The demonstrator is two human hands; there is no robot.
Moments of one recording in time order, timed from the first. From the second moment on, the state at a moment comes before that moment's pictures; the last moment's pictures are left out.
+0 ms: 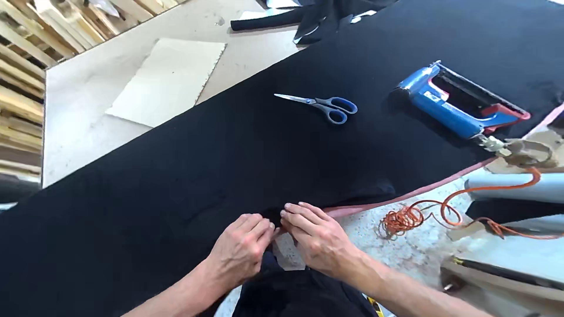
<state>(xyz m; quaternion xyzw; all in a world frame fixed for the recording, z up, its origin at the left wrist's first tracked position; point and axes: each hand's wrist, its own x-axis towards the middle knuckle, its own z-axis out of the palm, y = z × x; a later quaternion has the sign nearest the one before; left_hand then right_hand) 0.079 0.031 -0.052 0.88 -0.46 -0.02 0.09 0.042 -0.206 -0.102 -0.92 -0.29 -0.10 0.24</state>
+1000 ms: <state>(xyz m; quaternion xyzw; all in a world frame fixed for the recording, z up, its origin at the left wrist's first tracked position) 0.190 -0.013 -0.004 0.66 -0.65 -0.37 0.00 0.202 -0.504 0.023 -0.99 0.15 0.07 0.02</state>
